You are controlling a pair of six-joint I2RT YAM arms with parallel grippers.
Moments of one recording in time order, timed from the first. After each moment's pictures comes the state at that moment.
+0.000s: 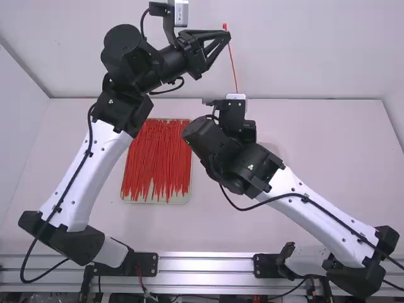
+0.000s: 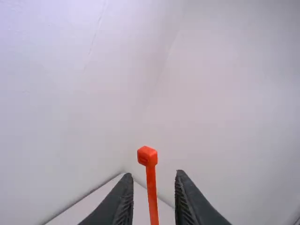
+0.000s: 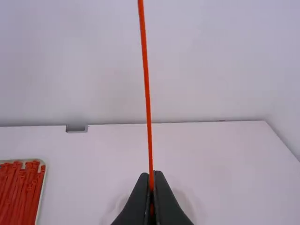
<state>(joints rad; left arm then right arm) -0.38 1.56 1.84 -0.05 0.62 -0.51 0.96 1.42 1.56 -0.92 1.09 0.49</state>
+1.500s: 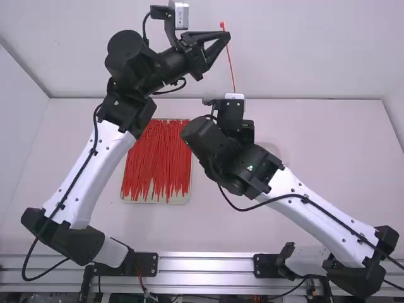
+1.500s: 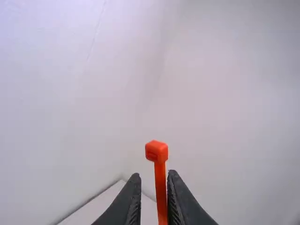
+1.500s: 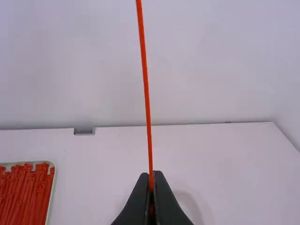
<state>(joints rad) -0.38 1.56 1.78 0.07 0.62 -0.53 0.97 1.42 1.56 -0.89 1.09 0.49</state>
